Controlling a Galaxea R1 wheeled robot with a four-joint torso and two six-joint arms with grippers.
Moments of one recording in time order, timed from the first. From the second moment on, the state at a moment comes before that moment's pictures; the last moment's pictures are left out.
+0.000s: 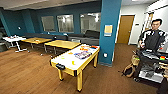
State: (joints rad) left arm 1.52 3.00 -2.64 0.04 -0.16 0.04; right arm -1.50 3.09 -2.72 -0.15 0.05 0.18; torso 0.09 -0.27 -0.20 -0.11
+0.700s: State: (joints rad) left arm 1.53 2.99 -2.63 0.04 -0.16 0.04; right arm -1.51 3.09 -2.72 -0.15 0.05 0.18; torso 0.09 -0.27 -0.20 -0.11
